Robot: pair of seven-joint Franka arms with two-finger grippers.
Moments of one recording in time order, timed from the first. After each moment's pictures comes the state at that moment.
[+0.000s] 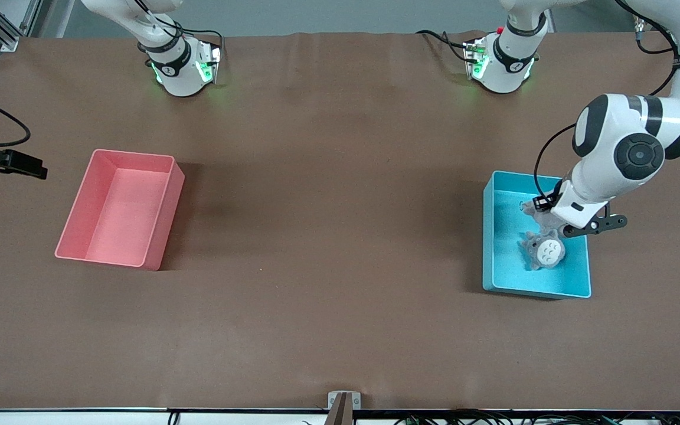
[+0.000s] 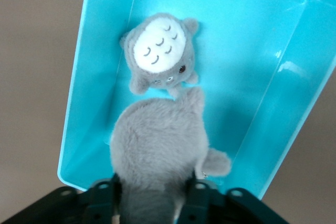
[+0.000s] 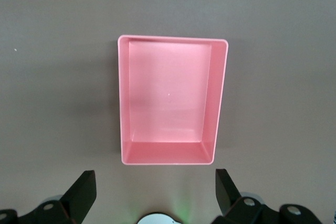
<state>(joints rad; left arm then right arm) 0.17 0.16 -0.26 -2.07 0.17 2.09 -0.37 0.06 0.18 -0.14 -1.38 -0.04 1.37 -0.02</state>
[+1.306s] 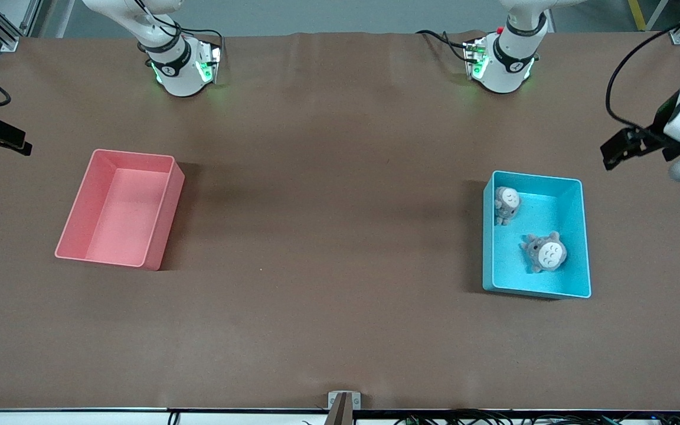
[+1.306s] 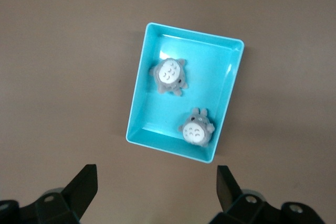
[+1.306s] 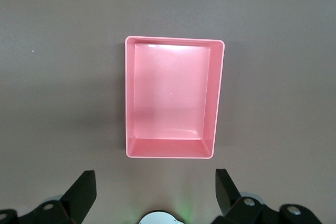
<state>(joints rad) 0.15 0.04 -0.30 -1.44 0.12 1.46 -0.19 0.00 0.06 -0.08 -1.41 -0.04 1.36 -0.02</state>
